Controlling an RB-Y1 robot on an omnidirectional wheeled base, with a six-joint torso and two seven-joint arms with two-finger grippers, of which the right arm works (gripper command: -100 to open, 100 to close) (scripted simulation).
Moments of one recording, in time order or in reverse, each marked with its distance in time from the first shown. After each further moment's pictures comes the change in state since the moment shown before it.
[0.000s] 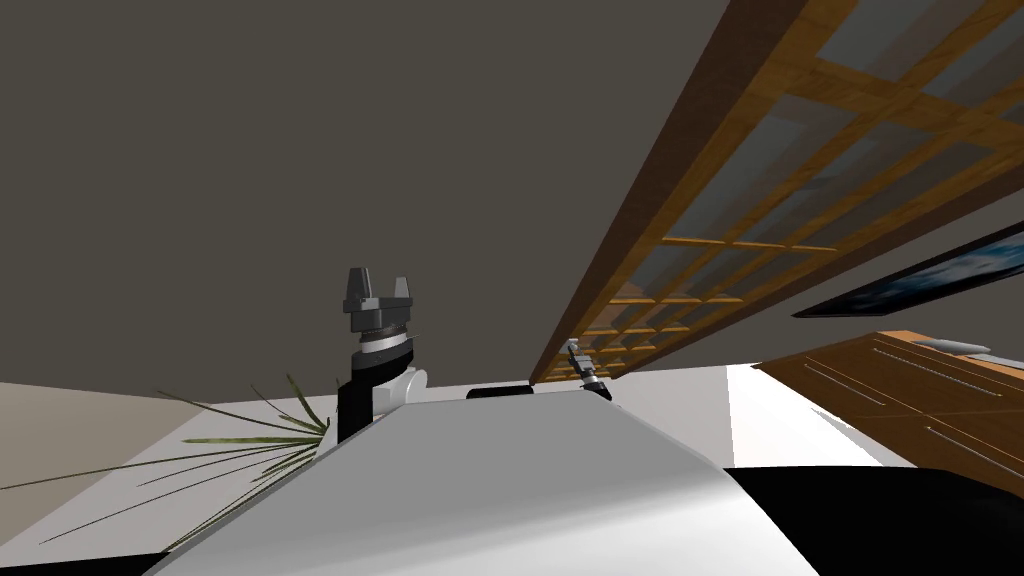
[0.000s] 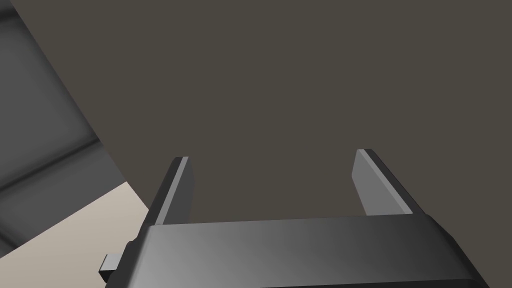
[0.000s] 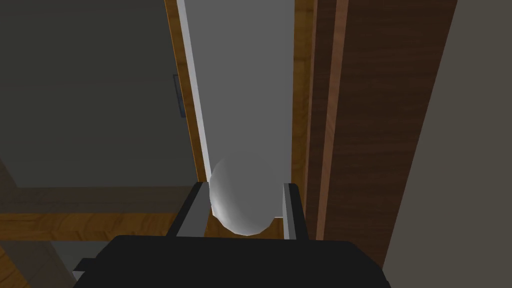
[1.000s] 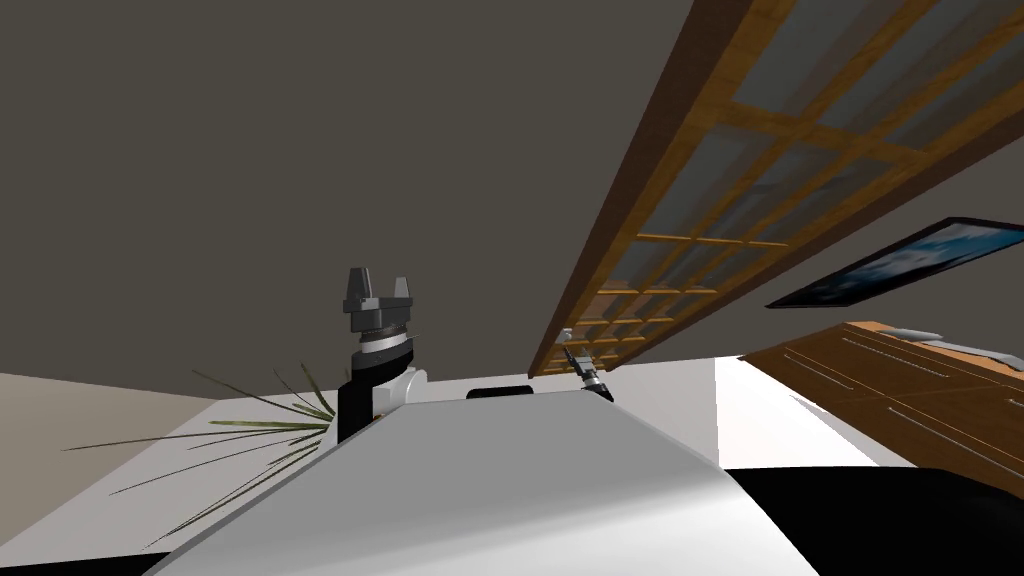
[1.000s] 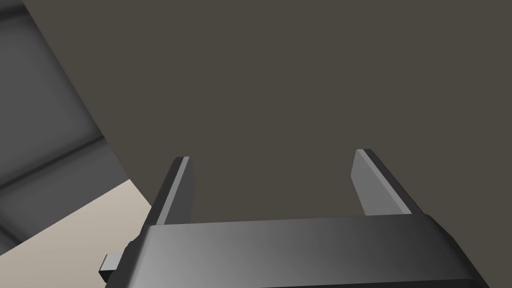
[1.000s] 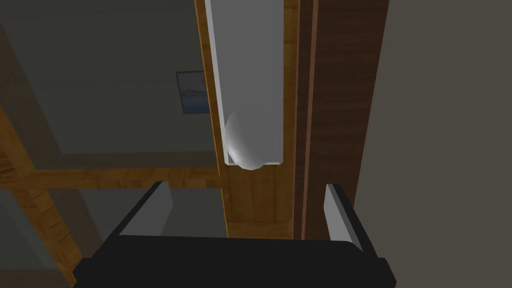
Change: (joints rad) arm 0.010 -0.008 0.004 0.006 0.004 -0.019 -0.008
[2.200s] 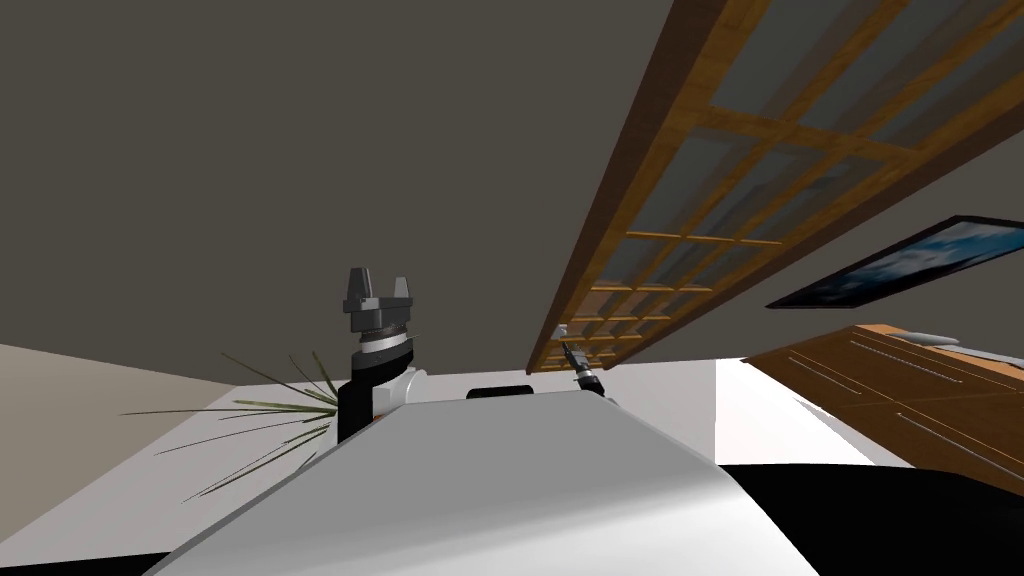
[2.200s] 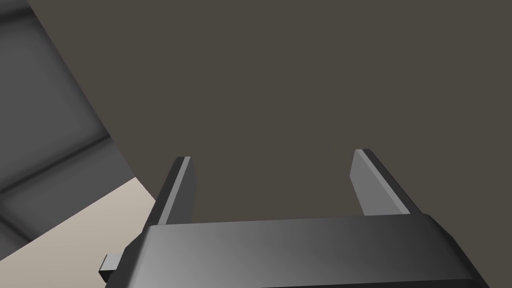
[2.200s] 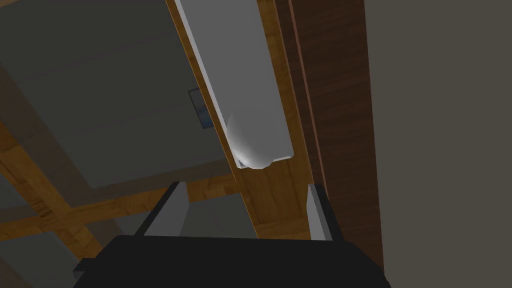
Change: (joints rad) arm -0.044 0.025 0.041 -0.017 -0.049 0.063 -0.183
